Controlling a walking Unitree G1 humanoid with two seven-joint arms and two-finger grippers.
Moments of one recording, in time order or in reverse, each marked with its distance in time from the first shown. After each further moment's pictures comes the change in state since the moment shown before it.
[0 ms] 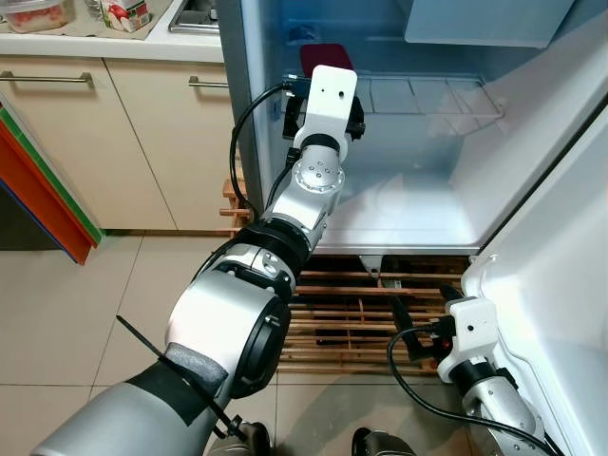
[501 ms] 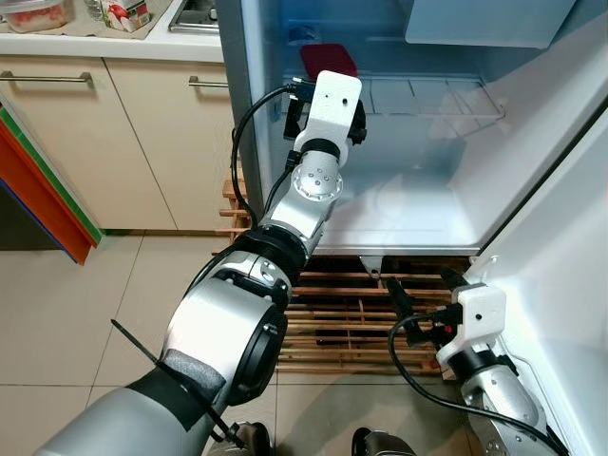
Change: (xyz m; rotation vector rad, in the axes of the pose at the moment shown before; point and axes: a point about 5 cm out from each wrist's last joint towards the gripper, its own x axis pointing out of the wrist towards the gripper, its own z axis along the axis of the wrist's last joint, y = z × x) left arm -0.006 -0.001 -0.003 0.137 -0.116 -0.048; right arm 0.012 0.004 0.029 0.043 -0.148 0.001
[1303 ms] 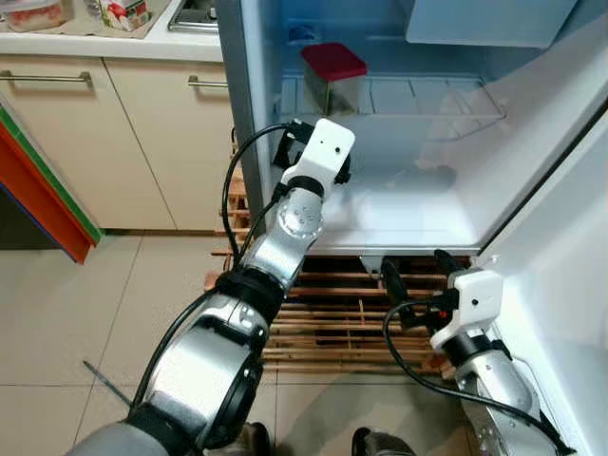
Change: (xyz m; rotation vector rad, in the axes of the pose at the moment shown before) left arm -0.036 0.007 -0.039 -0.017 0.048 -0.085; right arm 0.005 0.002 0.006 -0.002 -0.013 0.004
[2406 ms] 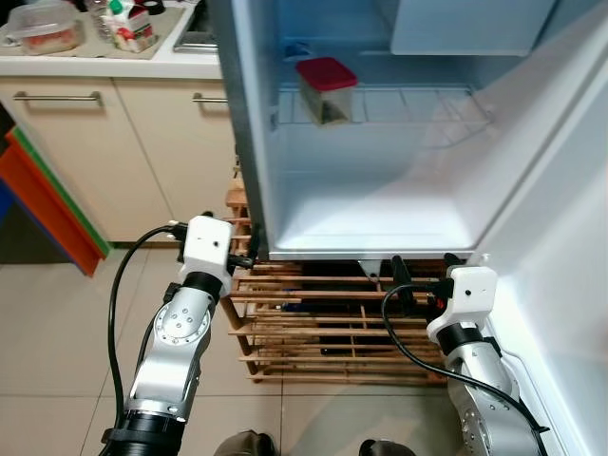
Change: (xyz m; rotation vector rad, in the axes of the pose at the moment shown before) left arm -0.119 0.074 -0.080 -0.132 0.231 0.105; right arm 0.018 -0.008 -0.022 0.030 0.040 -0.180
